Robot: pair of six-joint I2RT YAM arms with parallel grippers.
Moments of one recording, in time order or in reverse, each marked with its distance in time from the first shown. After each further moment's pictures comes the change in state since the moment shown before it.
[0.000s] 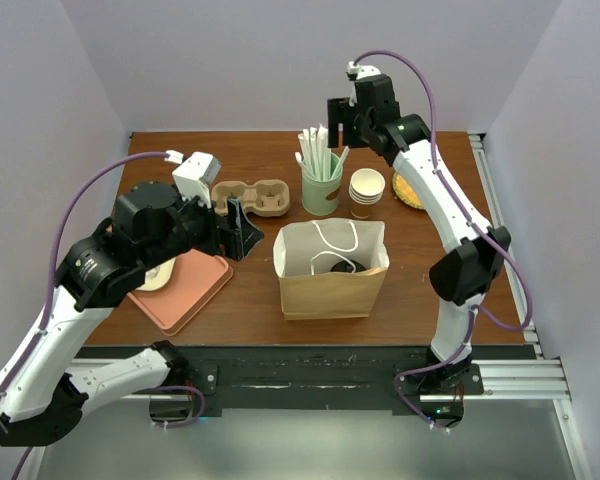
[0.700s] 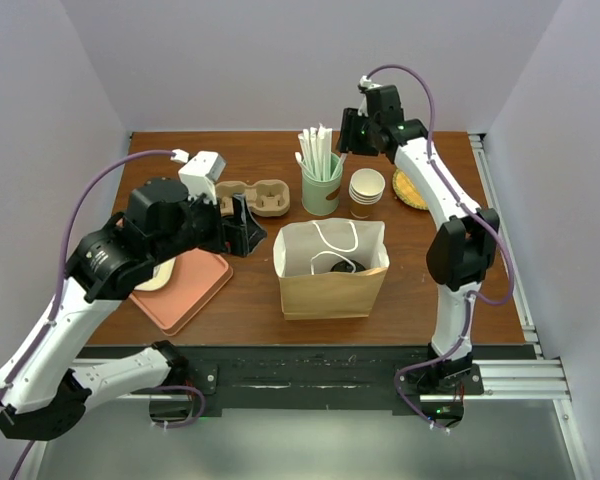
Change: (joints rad) left arm 0.000 0.028 0.004 -0.034 -0.023 -0.062; right arm -0.144 0.139 -0.082 0.084 -0.219 0.134
